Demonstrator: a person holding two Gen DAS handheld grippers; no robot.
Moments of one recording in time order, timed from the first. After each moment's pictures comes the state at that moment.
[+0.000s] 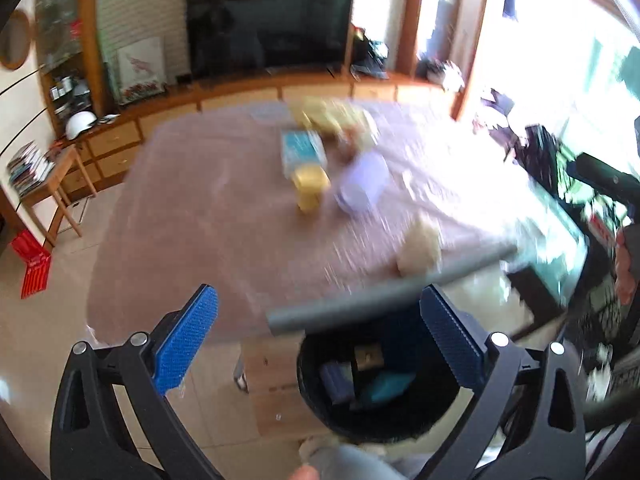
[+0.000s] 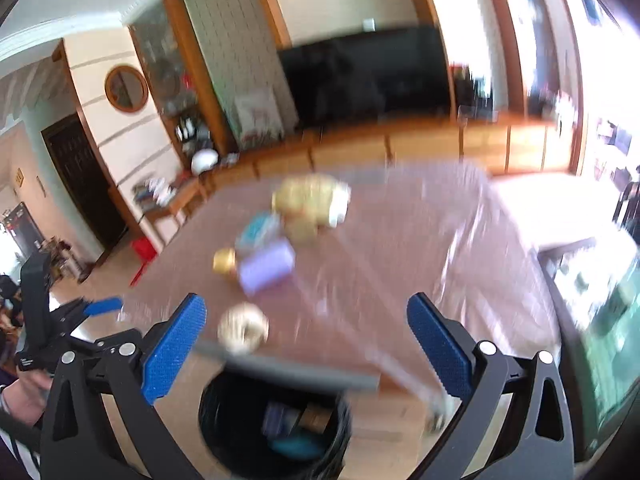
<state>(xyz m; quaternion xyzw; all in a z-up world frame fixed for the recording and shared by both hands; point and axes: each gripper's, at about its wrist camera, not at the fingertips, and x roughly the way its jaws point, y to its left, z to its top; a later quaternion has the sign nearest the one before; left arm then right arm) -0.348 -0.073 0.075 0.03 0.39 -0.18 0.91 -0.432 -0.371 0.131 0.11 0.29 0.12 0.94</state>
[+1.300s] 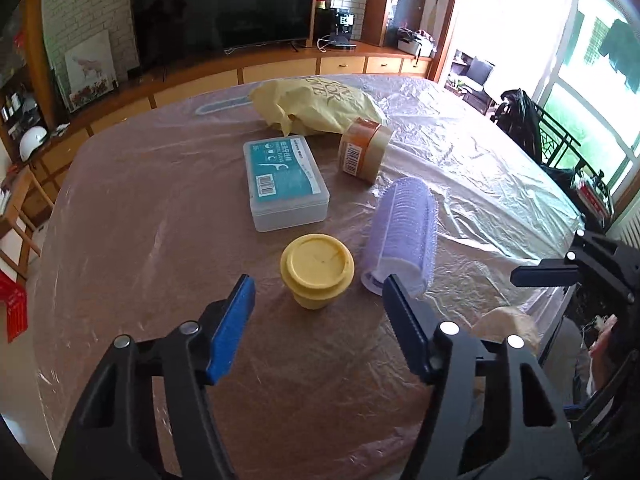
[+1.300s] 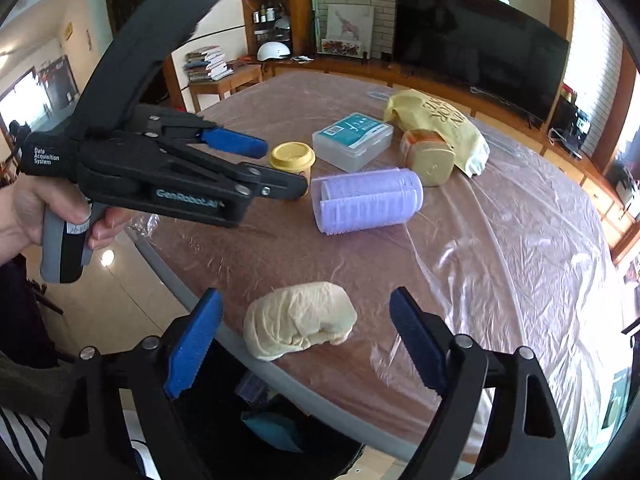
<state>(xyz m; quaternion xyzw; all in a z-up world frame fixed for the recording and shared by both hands) -0.220 -0.120 0.018 0.09 0.43 -0.25 0.86 -0.342 -0.240 0.035 -0.10 0.41 0.24 0.87</state>
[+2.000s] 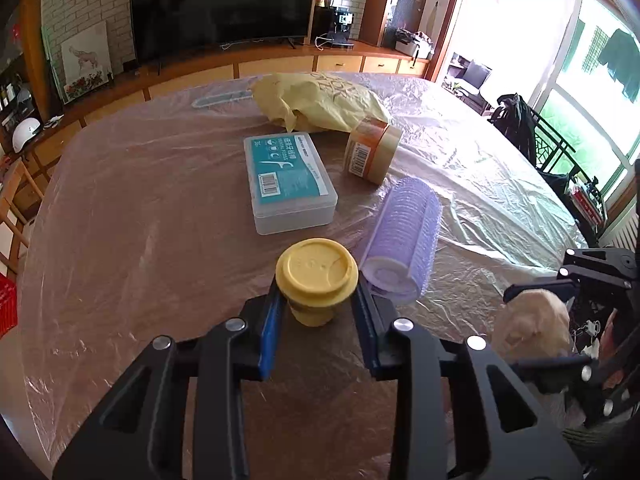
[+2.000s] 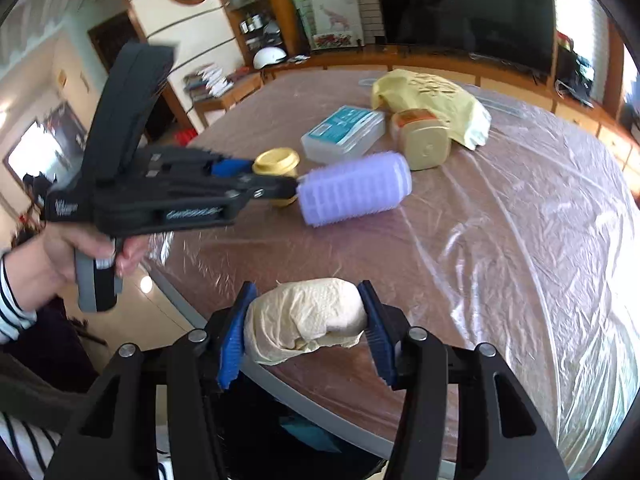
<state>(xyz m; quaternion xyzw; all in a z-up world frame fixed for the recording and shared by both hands) -0.210 -0.107 0.011 0.06 0.44 -0.26 0.86 -0.328 -0.274 0.038 0.02 0.44 0.26 0.86</state>
